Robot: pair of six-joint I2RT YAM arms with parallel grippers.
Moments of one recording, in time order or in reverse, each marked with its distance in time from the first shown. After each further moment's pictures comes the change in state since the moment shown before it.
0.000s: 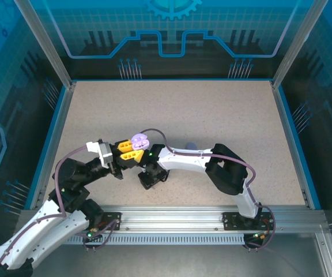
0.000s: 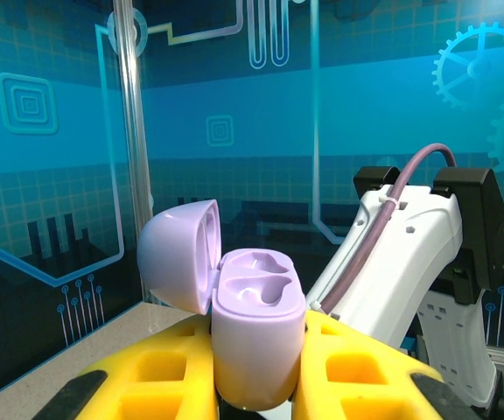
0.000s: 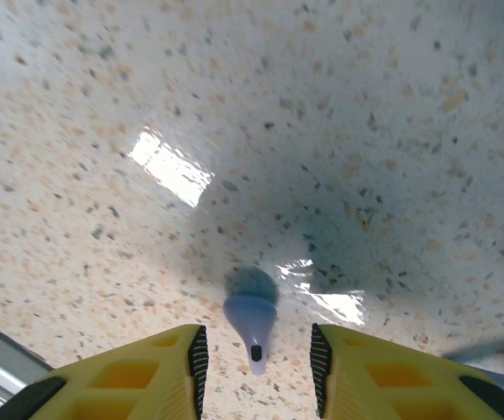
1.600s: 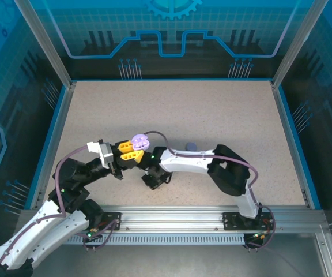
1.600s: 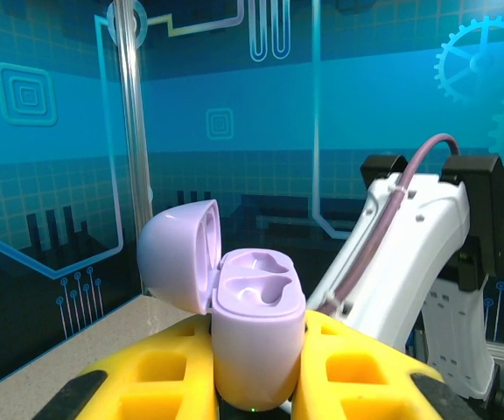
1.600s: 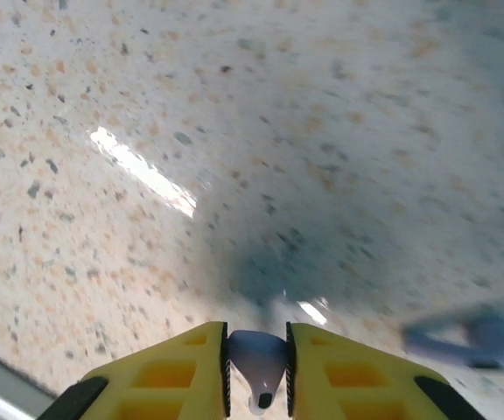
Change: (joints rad) left arm 0.000 -0.002 0.000 -0.022 -0.001 0.000; right arm -0.003 -0.071 -0.098 0.014 0.056 -0.052
